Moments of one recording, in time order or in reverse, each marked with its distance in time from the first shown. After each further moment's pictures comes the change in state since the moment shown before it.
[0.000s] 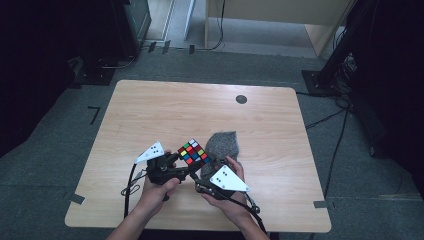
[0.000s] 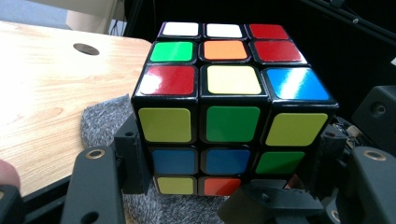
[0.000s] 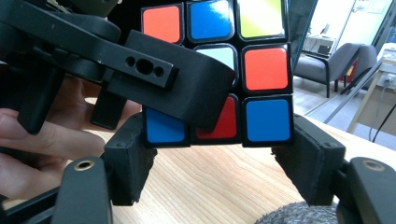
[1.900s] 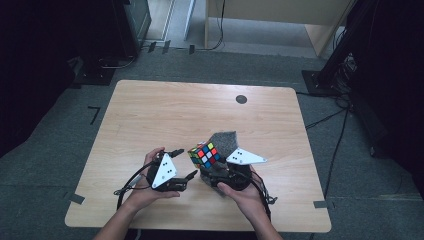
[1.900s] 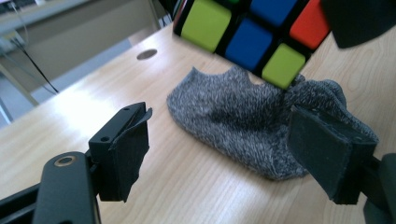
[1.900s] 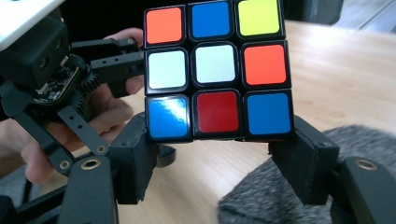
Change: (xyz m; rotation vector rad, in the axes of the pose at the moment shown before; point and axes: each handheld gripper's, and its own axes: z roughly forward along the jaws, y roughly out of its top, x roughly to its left) left arm -0.005 -0.022 0.001 0.147 0.271 0.670; right arm -0.045 0.027 -0.014 0.298 0.172 0.331
